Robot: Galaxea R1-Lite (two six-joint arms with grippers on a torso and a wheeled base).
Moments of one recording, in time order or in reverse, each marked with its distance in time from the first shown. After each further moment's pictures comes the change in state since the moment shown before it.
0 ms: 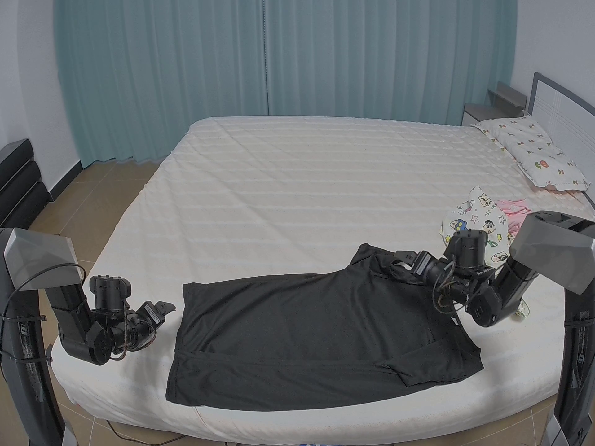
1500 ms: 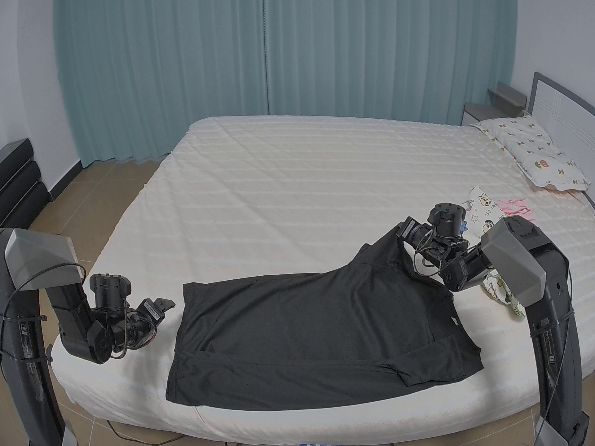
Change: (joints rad) left arm 0.001 0.002 -0.013 -0.003 -0.007 -0.051; right arm -0.066 0.319 -0.633 0.114 0.021 -0.117
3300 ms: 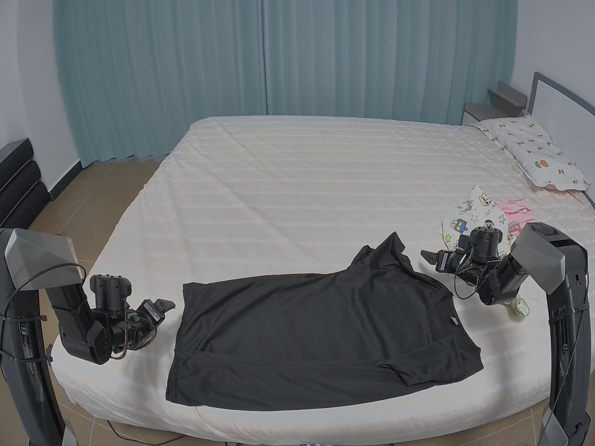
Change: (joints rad) left arm -0.001 0.000 0.004 0.000 0.001 0.000; right arm -0.192 -0.043 0.282 -0.077 0.167 -0.421
